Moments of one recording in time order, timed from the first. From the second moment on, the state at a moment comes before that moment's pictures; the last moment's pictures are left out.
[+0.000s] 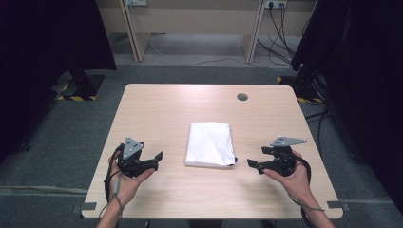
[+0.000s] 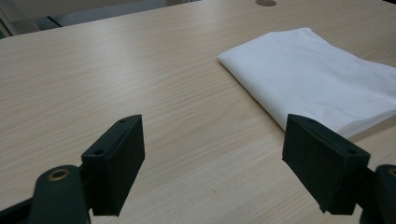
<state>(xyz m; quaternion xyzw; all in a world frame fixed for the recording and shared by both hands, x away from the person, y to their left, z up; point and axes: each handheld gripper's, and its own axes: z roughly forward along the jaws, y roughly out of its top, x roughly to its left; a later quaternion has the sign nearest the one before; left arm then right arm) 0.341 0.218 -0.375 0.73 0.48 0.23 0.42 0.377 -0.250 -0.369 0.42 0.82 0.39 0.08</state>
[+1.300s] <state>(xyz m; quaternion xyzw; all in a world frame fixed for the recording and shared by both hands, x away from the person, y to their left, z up) 0.309 0.260 -0.381 0.71 0.51 0.23 0.43 0.353 -0.295 -0.353 0.43 0.80 0.40 0.10</state>
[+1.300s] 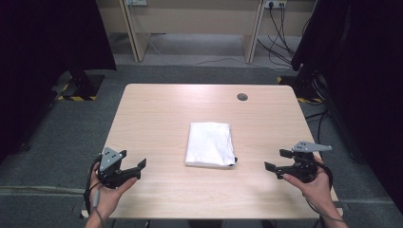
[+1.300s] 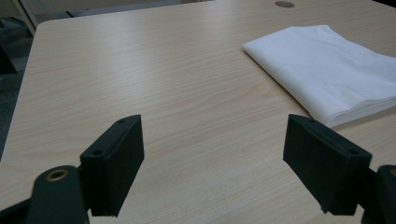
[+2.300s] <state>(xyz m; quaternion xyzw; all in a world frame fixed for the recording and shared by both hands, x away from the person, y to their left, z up) 0.290 0.283 -0.397 0.70 0.52 0.25 0.43 0.334 -0.328 -0.358 0.45 0.79 0.40 0.12</state>
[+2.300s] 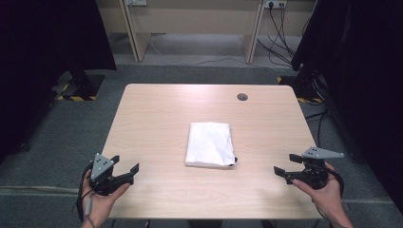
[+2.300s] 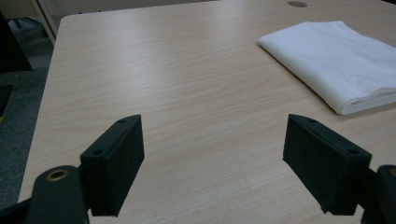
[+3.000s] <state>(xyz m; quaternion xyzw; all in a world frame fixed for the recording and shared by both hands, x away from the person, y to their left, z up) 0.289 0.288 -0.412 0.69 0.54 0.25 0.42 0.327 -0.349 -0.367 0.48 0.78 0.39 0.13</state>
